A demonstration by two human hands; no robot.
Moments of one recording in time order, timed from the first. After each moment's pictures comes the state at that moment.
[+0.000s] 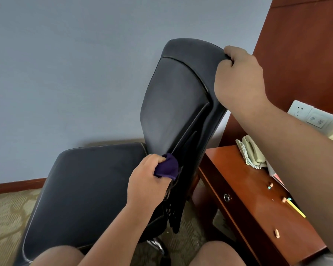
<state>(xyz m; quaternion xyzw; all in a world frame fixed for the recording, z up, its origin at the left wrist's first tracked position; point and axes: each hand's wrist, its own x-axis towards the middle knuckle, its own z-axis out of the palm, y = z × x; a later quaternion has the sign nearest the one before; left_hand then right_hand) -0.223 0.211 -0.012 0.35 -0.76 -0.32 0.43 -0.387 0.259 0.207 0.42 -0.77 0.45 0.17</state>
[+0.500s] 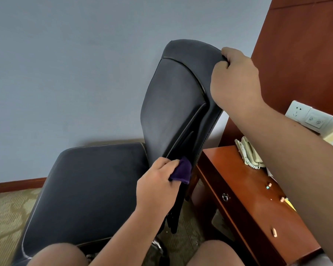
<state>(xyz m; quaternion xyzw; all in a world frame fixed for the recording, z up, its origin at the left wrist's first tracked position) -0.236 0.238 -0.008 0.34 -0.82 -0.20 0.41 -0.378 0.268 0.207 0.42 -0.76 0.46 0.17</state>
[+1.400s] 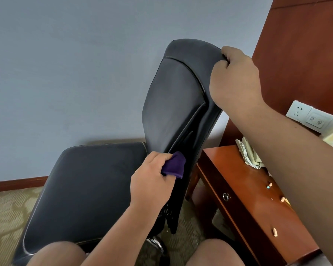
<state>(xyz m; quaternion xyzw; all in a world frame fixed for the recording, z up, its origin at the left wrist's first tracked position) -0.224 0.234 0.009 0.37 -0.80 -0.24 0.42 -0.373 0.269 0.207 0.42 -0.76 0.47 0.17</state>
